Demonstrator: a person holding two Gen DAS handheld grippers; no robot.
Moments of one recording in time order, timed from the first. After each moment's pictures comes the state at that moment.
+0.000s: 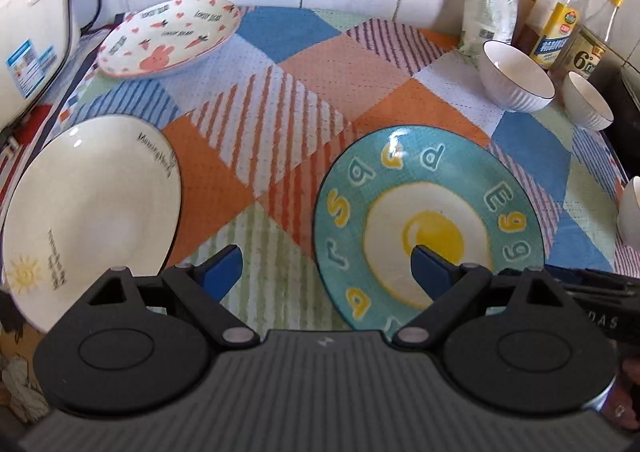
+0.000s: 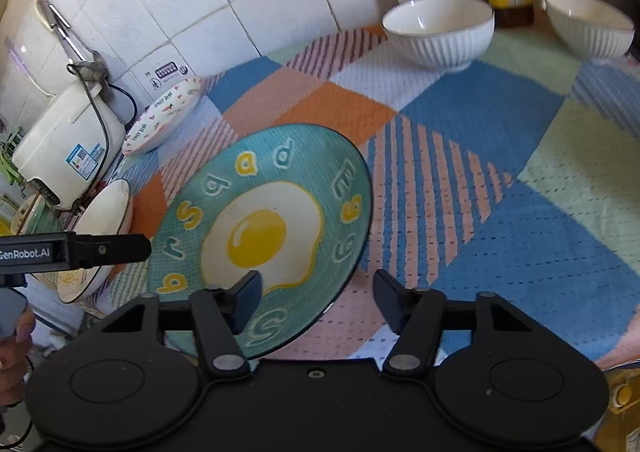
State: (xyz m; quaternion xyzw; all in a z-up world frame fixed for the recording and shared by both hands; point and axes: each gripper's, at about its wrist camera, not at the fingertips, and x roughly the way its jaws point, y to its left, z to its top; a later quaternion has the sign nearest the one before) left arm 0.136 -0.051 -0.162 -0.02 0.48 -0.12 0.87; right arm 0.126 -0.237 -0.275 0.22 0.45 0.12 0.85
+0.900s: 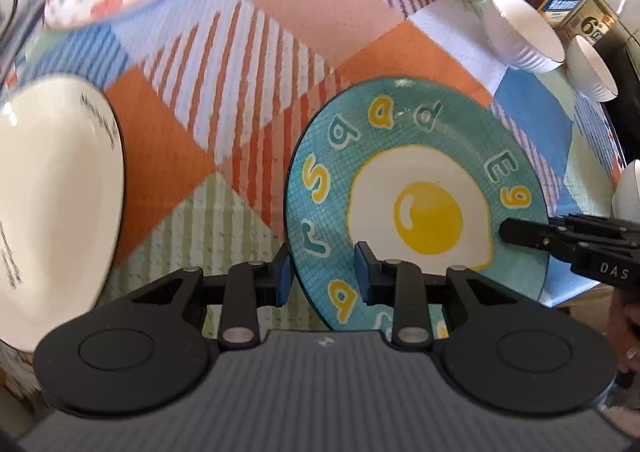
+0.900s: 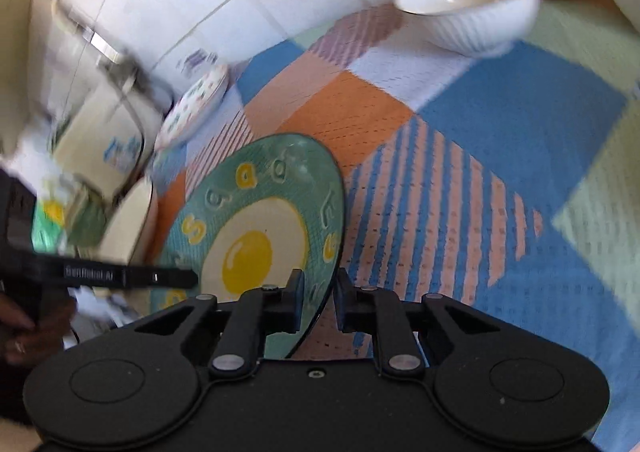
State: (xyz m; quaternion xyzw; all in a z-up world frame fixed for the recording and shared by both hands) left arm 0.177 -0.059 -0.183 -0.03 0.56 -0.14 0.81; right arm 0.177 -0.271 -0.289 0.21 0.47 0.24 0.82
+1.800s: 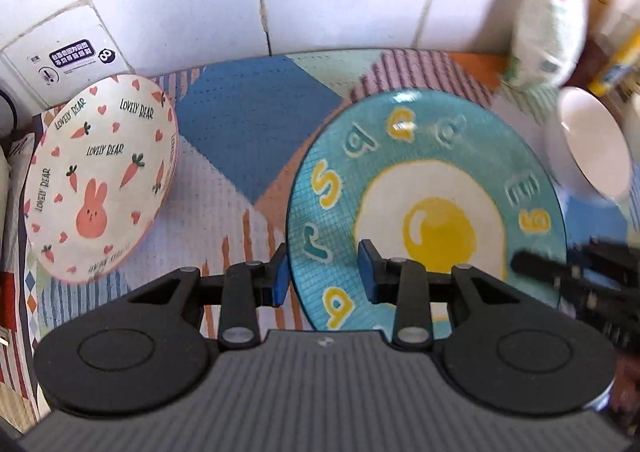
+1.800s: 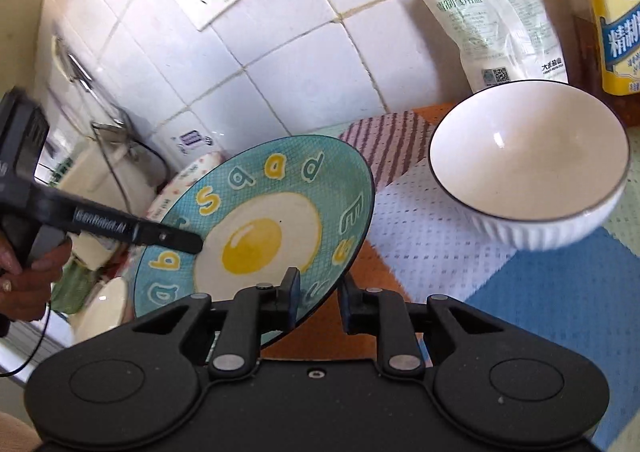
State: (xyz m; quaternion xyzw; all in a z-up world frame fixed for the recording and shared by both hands) left arm 0.362 -0.094 -0.156 0.08 0.55 -0.13 0.82; right arm 0.286 -0.272 -0.284 0.22 0.38 0.21 0.87
